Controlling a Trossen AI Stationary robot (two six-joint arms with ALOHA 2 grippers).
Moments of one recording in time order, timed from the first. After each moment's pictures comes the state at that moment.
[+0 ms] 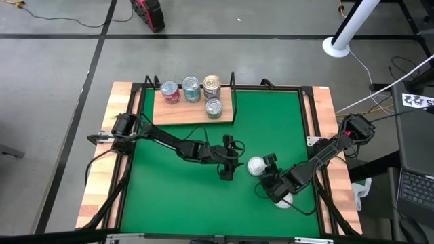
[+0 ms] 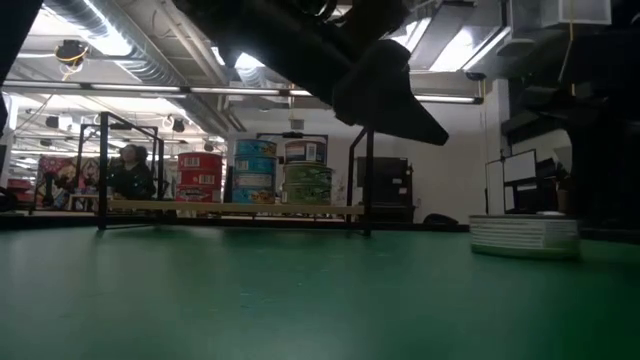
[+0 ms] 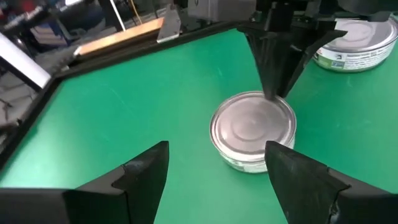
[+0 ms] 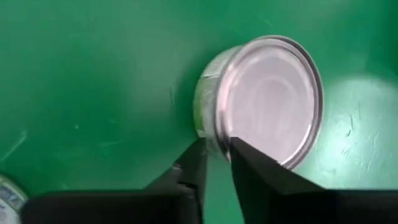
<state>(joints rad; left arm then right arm) -0.17 1.98 1.22 0.28 -0.34 0.19 0.68 1.58 0.85 -0.69 0.46 0.26</state>
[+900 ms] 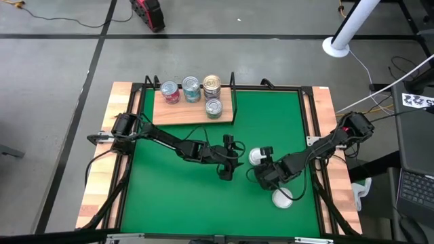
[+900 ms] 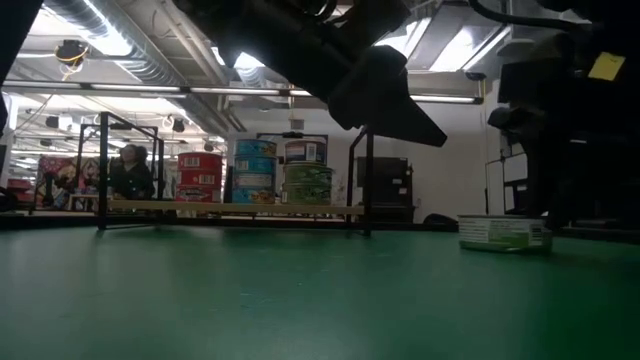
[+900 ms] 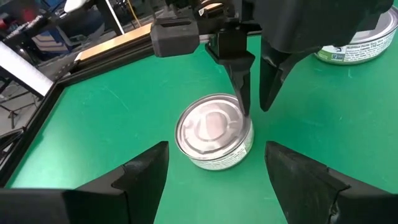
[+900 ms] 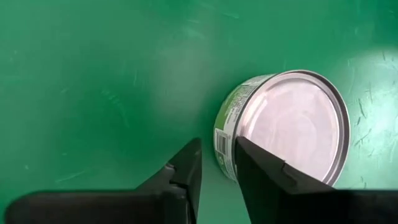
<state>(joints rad) -0.17 1.98 1.22 0.27 -0.34 0.24 0.50 1.57 0.85 -0.67 0.34 0.26</state>
